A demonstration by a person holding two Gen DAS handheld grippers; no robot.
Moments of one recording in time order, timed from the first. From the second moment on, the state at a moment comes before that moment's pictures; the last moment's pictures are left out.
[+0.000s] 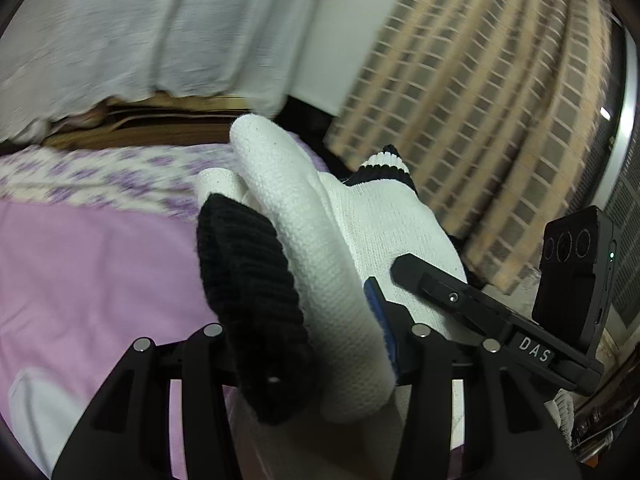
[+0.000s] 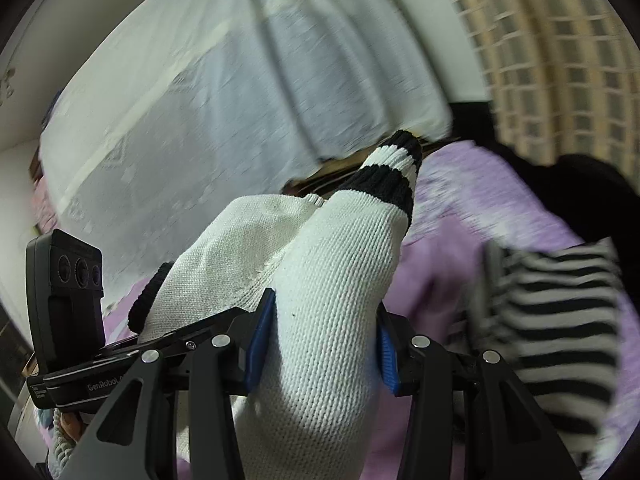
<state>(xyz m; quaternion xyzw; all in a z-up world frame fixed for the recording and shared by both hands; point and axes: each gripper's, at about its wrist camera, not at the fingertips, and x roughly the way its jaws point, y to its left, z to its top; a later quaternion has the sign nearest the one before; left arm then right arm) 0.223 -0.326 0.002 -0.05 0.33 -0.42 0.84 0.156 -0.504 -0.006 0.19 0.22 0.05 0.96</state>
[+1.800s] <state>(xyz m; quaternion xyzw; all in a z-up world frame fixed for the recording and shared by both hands) 0.142 -0.438 -0.064 0.10 0.27 -0.39 0.87 0.064 -0.602 -0.059 0.14 0.26 -0.20 0.93</state>
